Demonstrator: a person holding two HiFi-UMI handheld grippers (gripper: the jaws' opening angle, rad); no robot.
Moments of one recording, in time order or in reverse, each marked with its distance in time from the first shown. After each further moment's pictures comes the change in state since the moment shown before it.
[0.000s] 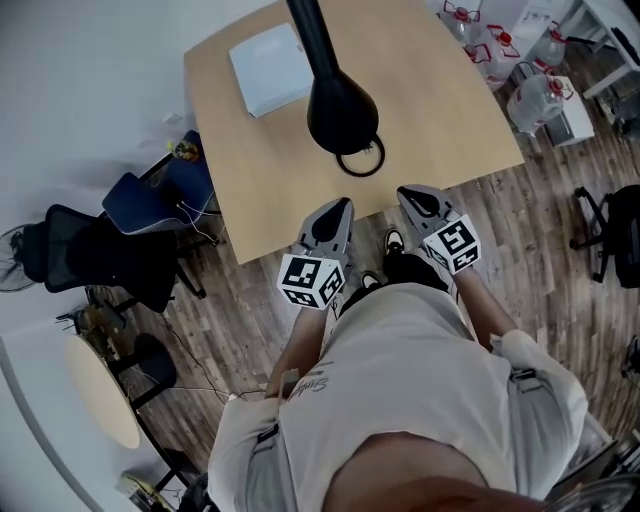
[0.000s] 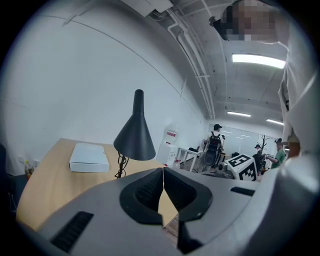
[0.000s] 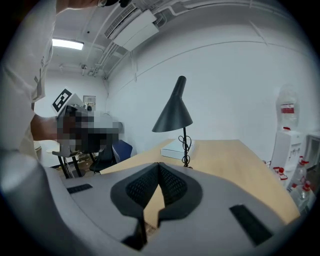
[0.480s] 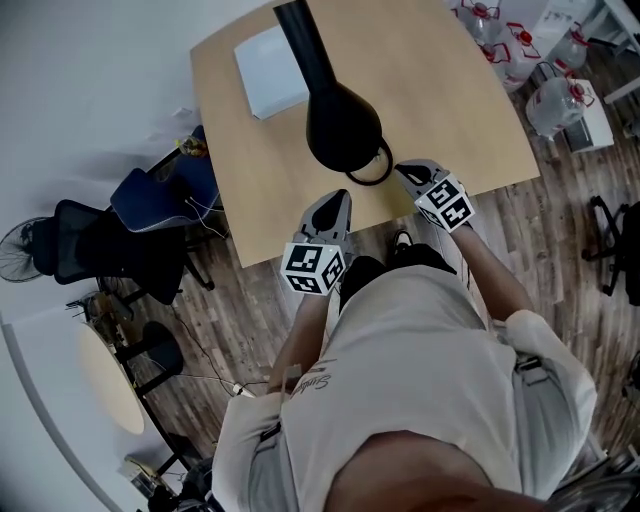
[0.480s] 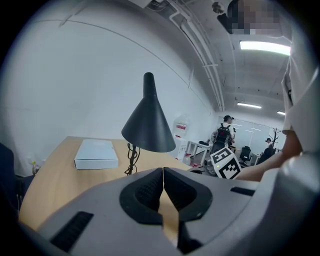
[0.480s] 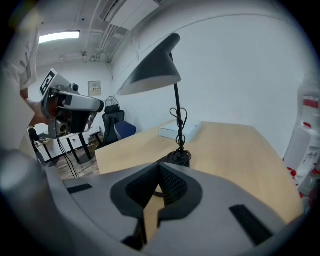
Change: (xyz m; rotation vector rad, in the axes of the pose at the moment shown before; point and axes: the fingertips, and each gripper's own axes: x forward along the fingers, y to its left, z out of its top) left arm 0.059 0.046 -0.021 0.008 0.070 0.110; right arm 0.092 -0.078 -0.059 -0.035 0.223 0.132
